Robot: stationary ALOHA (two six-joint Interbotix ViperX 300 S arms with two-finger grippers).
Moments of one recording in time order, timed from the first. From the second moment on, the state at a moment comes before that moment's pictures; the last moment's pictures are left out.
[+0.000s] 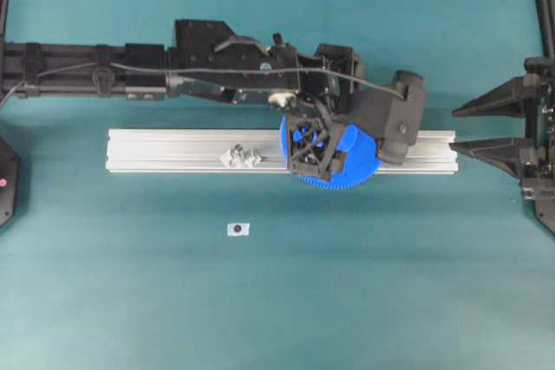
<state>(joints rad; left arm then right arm) 0.09 0.42 -0.23 0.03 0.85 0.38 -0.13 -1.04 1.25 0.02 0.19 0.07</state>
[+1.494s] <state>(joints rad) 0.08 -0.17 0.40 0.03 0.50 0.19 -0.13 -1.19 1.27 0.02 0.33 0.07</state>
